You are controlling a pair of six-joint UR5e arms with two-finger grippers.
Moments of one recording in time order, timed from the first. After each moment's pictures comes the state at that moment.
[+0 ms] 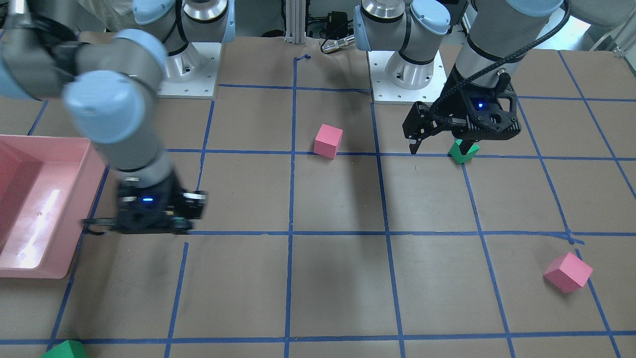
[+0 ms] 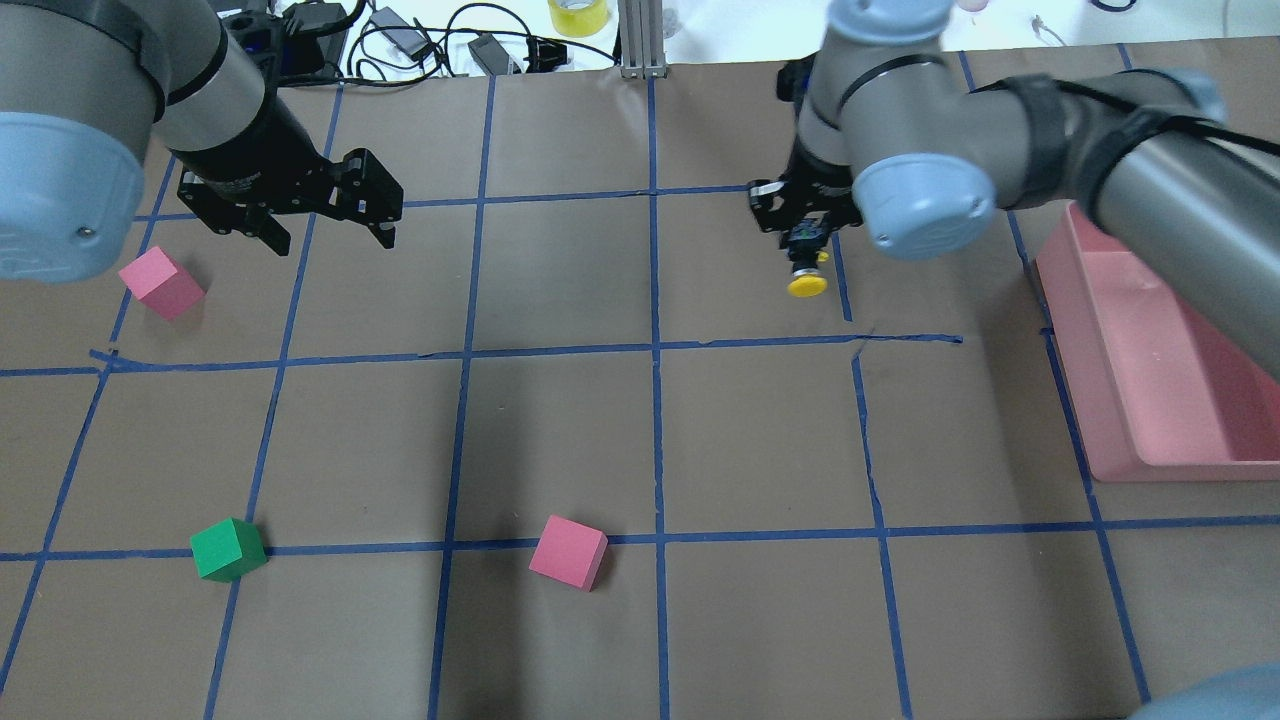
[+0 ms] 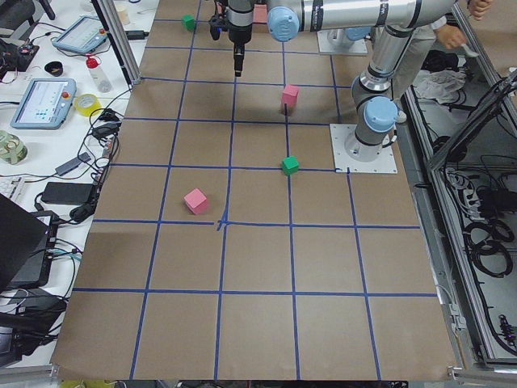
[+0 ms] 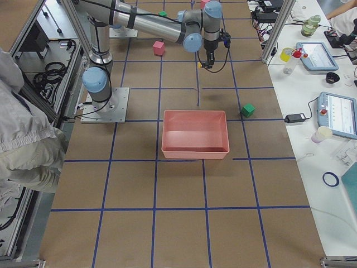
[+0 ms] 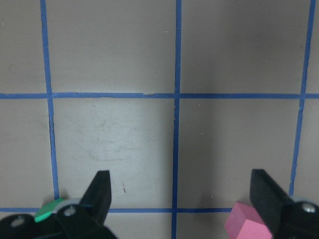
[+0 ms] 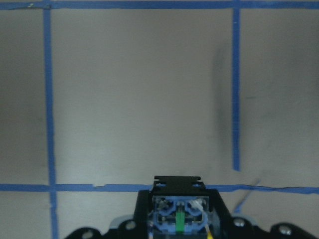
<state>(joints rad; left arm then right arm) -1.53 -1.57 -1.66 -1.41 1.56 0.02 1.77 -1.23 1.65 -2.10 -1.57 0.20</state>
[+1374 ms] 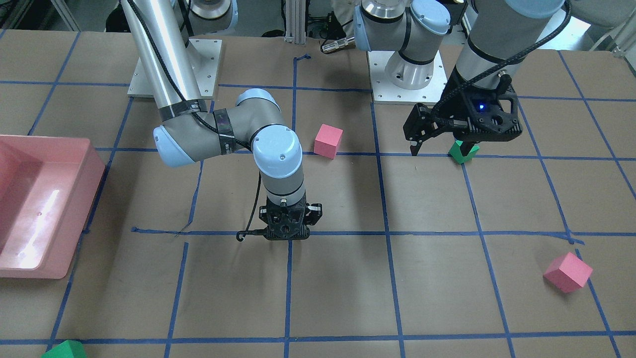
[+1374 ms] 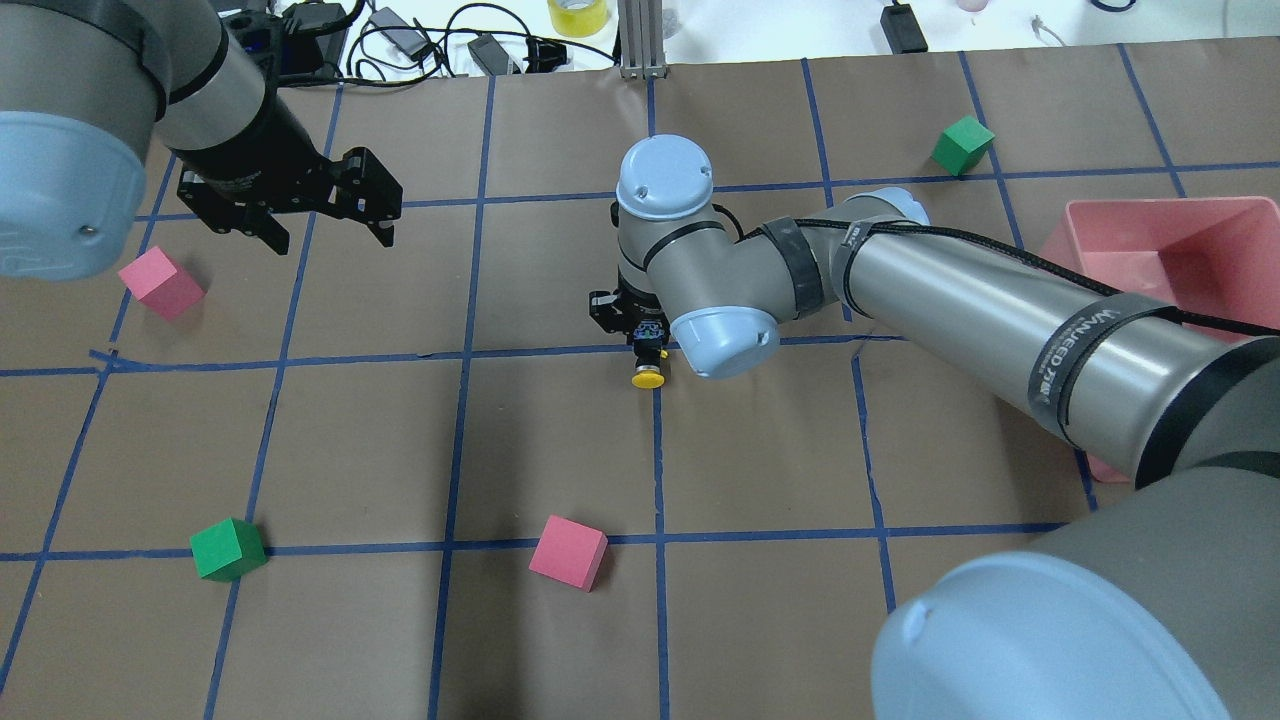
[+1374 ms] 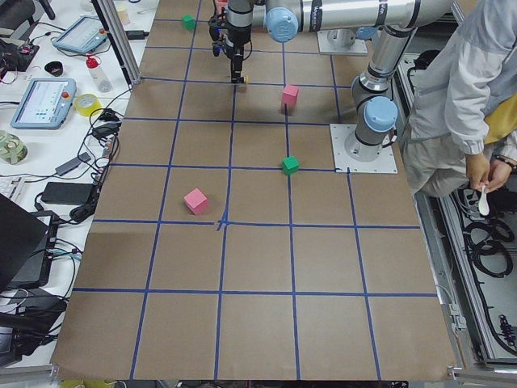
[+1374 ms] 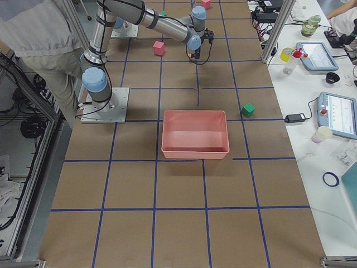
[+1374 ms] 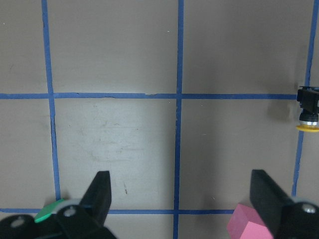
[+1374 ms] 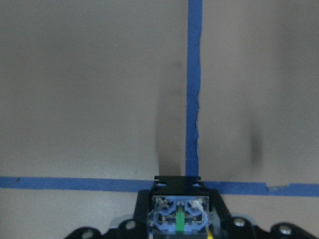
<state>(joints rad) -1.53 -1.57 -1.65 -1.40 1.56 0.01 1.95 -1.03 1.68 -2.30 -1.51 0.37</state>
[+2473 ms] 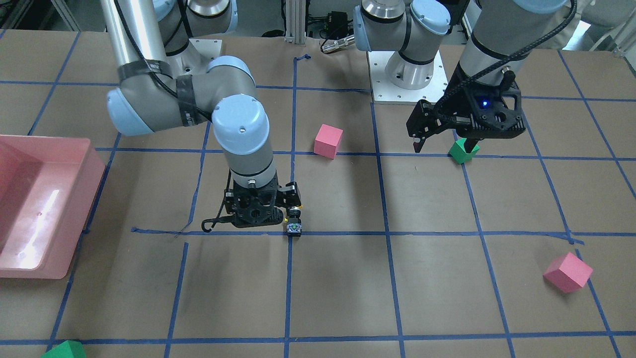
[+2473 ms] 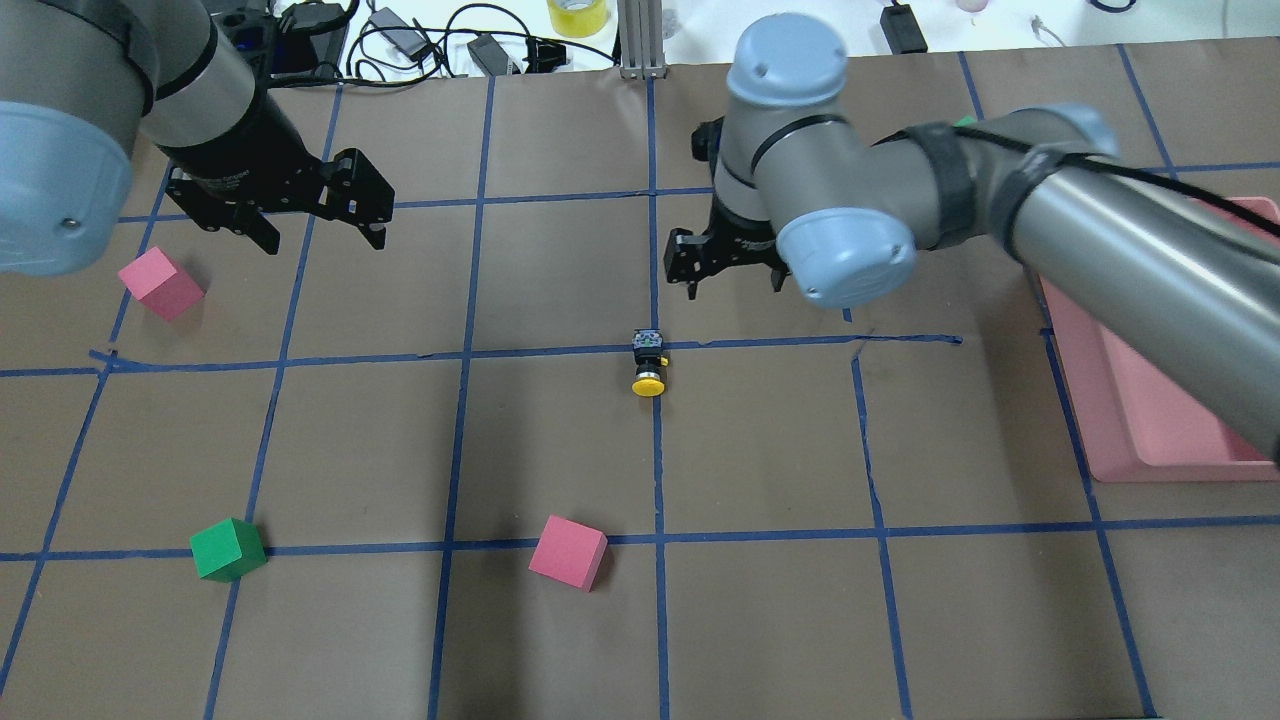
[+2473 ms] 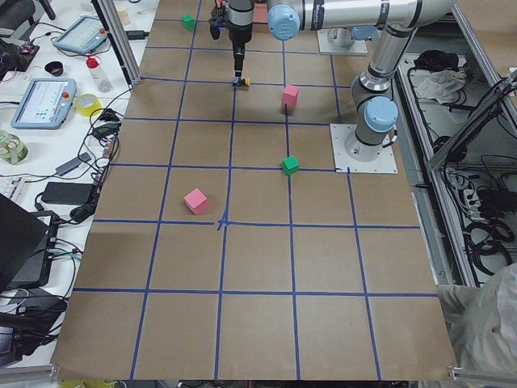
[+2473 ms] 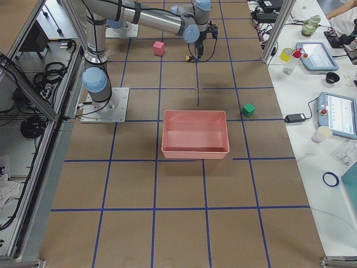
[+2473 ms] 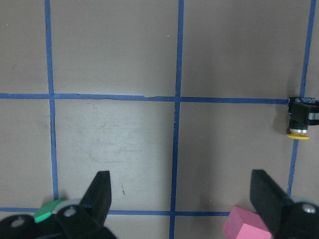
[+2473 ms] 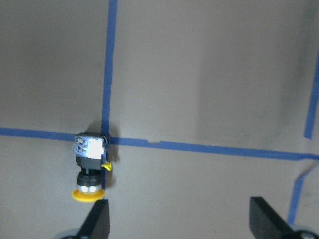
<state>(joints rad) -1.52 -1.57 -1.65 -1.43 1.57 0.05 1.75 -1.32 1.67 -1.95 -1.51 0.10</state>
